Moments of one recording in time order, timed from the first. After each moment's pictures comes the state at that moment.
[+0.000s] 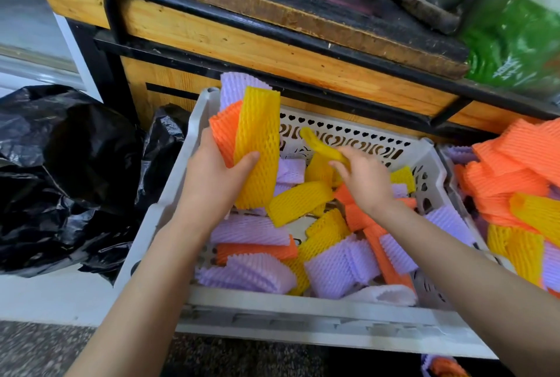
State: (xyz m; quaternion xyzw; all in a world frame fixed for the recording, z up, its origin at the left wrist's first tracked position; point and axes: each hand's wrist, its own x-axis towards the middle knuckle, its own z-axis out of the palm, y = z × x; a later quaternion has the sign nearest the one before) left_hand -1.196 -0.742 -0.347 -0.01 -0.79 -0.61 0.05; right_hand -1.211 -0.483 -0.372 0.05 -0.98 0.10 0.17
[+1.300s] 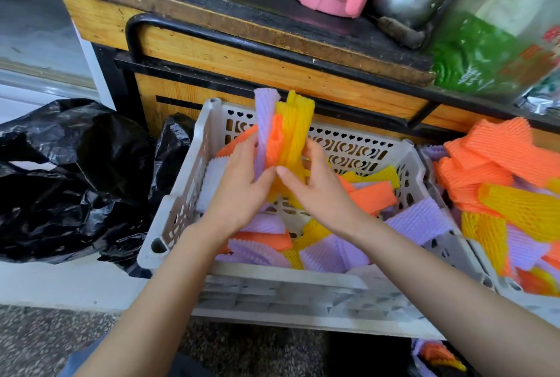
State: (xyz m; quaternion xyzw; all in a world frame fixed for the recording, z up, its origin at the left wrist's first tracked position) left_hand -1.163 -0.723 -0.340 -0.19 -0.78 -0.59 0.05; right_hand -1.138 -0.587 -0.316 0.04 -0.89 0.45 0.05
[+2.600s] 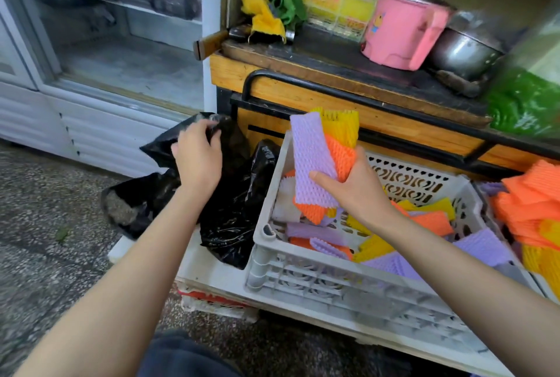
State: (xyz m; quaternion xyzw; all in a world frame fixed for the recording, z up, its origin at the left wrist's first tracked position) left_hand -1.188 -0.898 -0.316 0.10 -0.86 -0.40 0.31; right_hand -1.122 -0.664 -0.274 0.04 -0.91 0.41 0.11
